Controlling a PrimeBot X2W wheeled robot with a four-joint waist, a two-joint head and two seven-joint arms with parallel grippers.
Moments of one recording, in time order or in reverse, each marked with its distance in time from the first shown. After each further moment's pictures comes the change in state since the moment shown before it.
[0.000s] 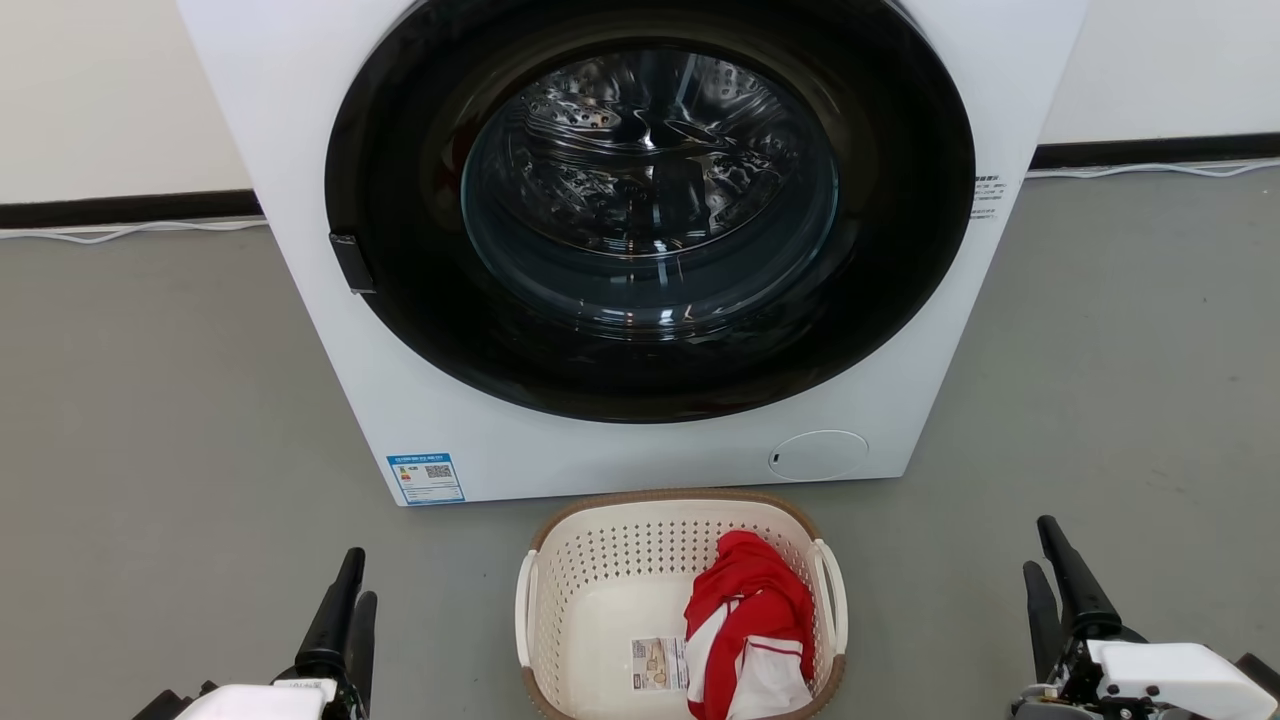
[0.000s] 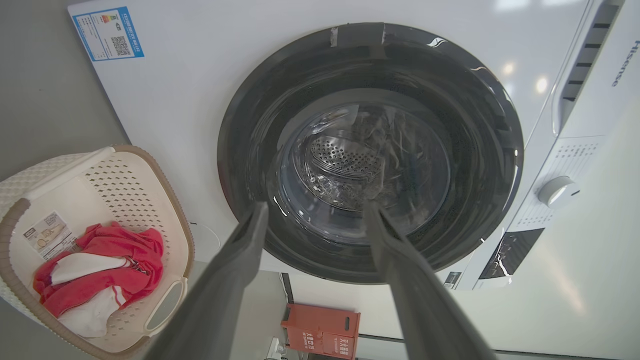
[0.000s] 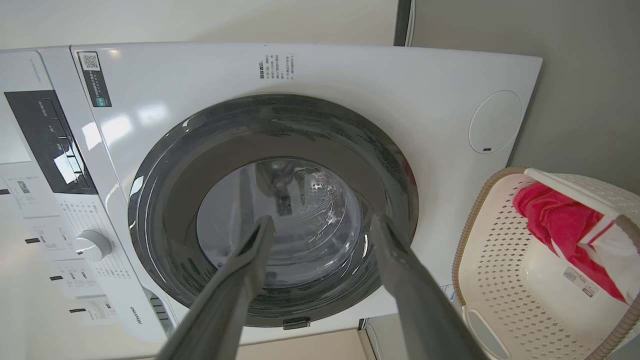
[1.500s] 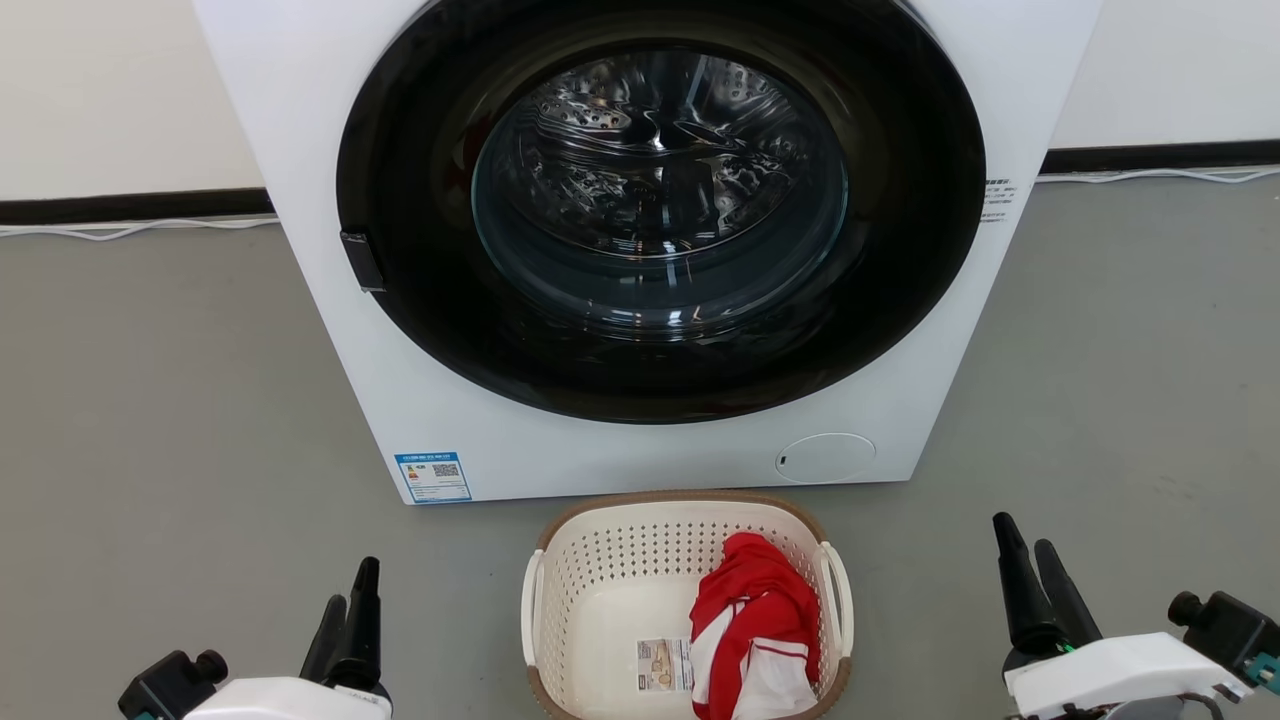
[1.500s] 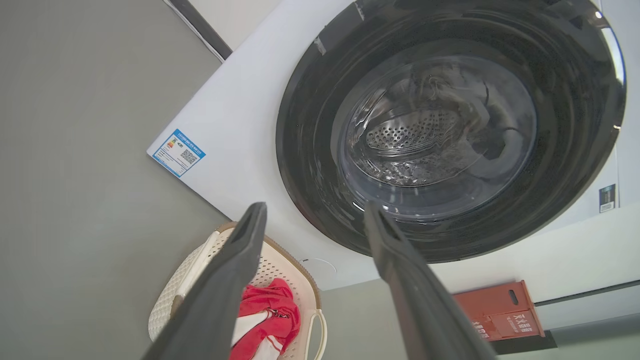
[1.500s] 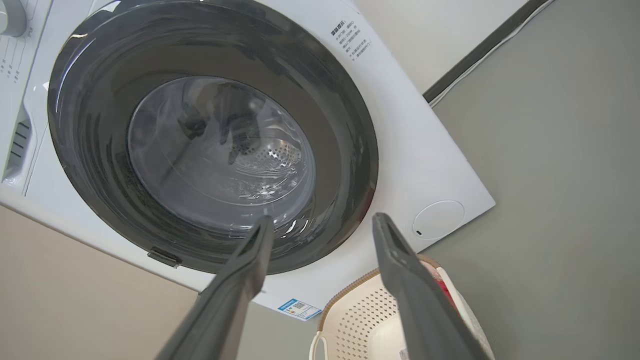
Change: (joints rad) left arm 0.005 0.002 -0.001 0.006 0.619 0.007 -0.124; right arm 0.019 -0.040 0.085 -0.040 -0.714 0.001 -0.124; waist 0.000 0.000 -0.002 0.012
